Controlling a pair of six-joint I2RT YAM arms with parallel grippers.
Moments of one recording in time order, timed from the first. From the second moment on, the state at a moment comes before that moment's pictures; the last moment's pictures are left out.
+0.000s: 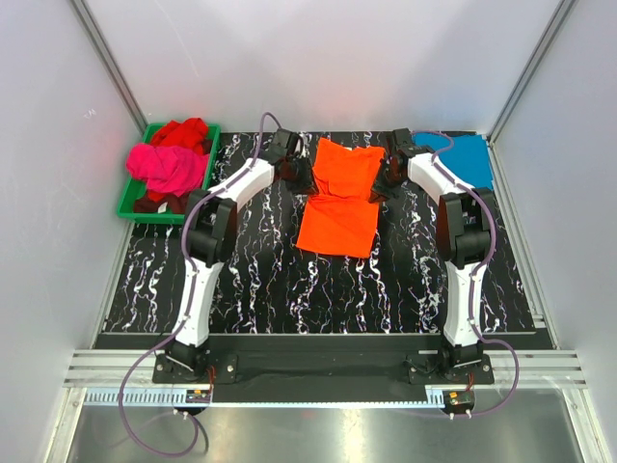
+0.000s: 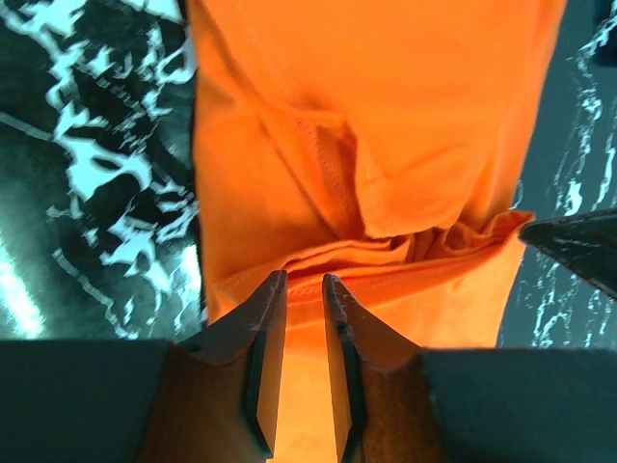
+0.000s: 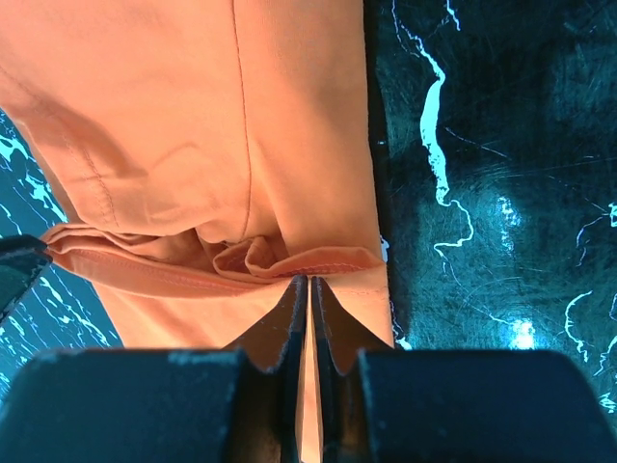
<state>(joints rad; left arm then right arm) -0.41 2.35 2.00 -0.54 0.32 -0.53 0.22 2.19 1.79 -0.71 -0.17 0.61</state>
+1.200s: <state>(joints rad) -0.45 2.41 2.06 -0.54 0.25 -0.53 0.22 2.13 1.79 -0.75 -0.17 0.59</state>
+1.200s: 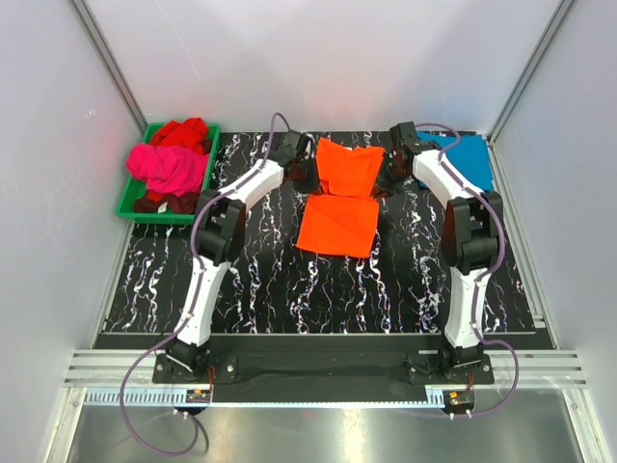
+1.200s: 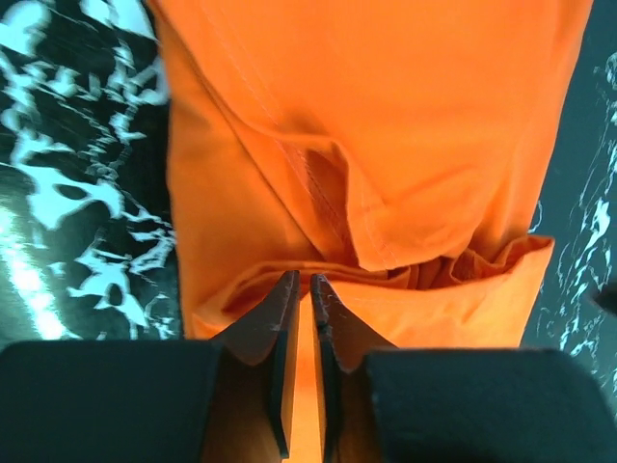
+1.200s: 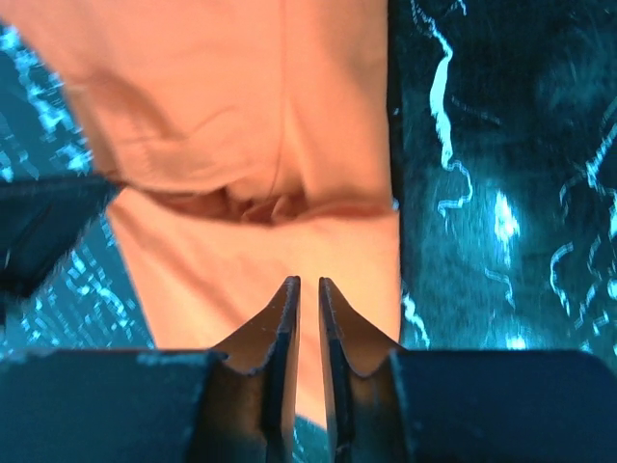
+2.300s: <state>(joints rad) -0.45 1.89 1.14 -0.39 0.42 -0.54 0.23 1.85 1.05 -0.55 -0.62 0.48</state>
